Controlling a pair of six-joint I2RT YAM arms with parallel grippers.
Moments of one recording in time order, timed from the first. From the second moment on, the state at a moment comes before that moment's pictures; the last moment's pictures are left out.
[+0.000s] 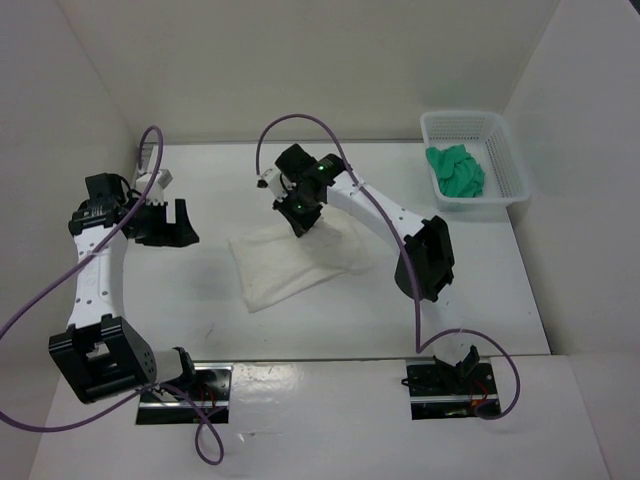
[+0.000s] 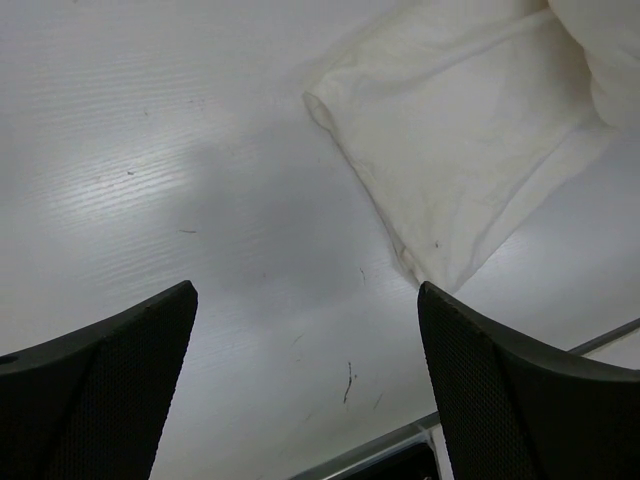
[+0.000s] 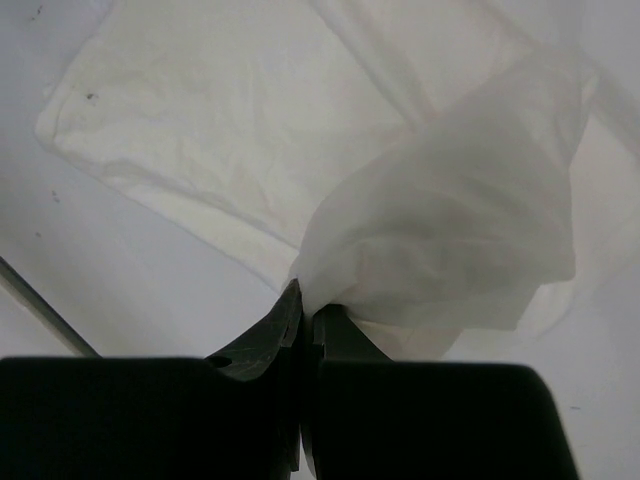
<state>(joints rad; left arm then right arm) 0.35 1.29 1.19 -0.92 0.56 0.30 0.75 2.14 2.10 -1.08 -0.17 -0.19</state>
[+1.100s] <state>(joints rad) 0.36 1.23 1.12 -0.85 0.52 0.25 0.91 2.46 2.61 -1.22 -0.22 -0.18</state>
